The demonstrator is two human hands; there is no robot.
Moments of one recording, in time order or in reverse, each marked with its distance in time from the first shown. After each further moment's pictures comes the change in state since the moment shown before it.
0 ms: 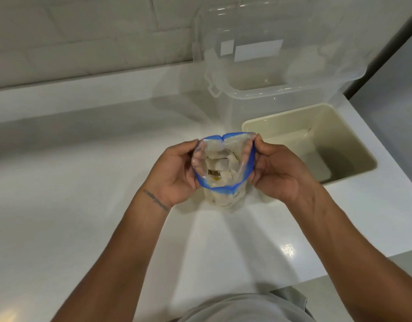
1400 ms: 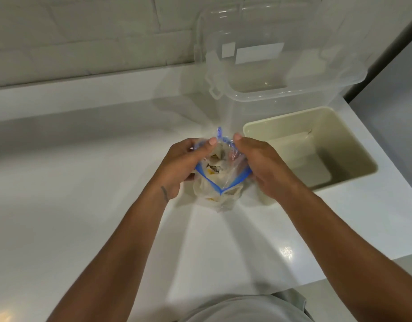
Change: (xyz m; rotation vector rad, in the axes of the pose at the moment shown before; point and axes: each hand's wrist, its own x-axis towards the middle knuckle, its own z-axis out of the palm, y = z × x) left_hand 0.011 0.002 0.000 0.861 0.296 0.285; right_hand 0.025 0.012 0.002 -0.956 0.151 -0.335
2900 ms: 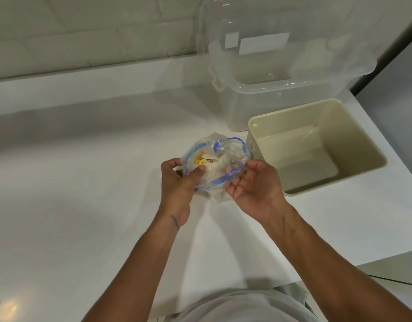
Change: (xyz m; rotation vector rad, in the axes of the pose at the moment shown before) left_hand -0.016 -0.064 0.019 -0.465 0.282 -0.012; right_hand -0.023 0.042 0.016 0.986 -0.056 0.336
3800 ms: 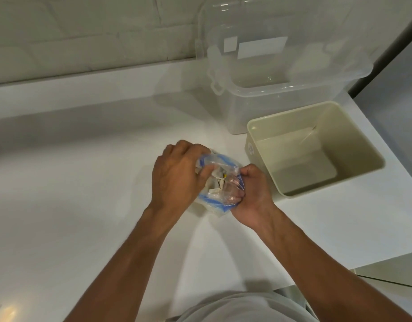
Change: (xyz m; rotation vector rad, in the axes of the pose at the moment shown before) left_hand 0.006 0.029 -0.006 1.294 0.054 1.028; right_hand 0.013 0.015 -0.008 -0.148 -0.042 0.063
